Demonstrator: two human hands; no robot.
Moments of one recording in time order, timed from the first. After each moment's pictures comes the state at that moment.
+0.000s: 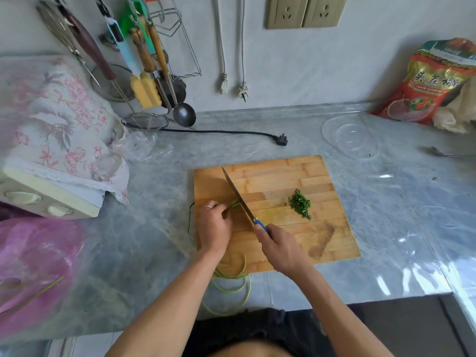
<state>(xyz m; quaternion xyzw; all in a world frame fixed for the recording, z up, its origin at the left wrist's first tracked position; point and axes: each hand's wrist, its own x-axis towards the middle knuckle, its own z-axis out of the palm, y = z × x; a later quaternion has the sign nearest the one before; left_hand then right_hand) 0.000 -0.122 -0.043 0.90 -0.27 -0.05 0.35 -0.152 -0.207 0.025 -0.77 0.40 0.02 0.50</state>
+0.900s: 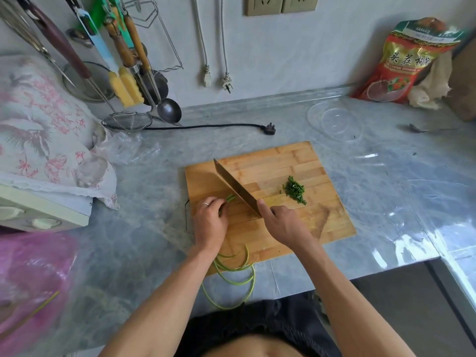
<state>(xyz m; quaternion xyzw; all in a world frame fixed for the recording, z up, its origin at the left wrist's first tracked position) 0.008 -0.109 -0.047 0.86 -0.36 -0.03 0.36 -0.136 -0.218 0.040 -0.80 0.45 0.07 0.39</state>
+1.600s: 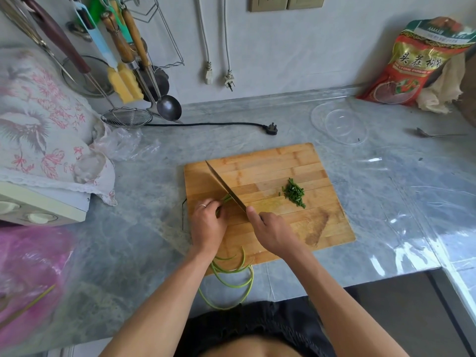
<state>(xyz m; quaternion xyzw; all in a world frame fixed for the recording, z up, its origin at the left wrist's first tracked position) 0.002 -0.111 -0.046 0.87 -0.33 -0.03 0.36 -0.132 -0.210 0.031 -0.79 0.41 0.06 0.45</state>
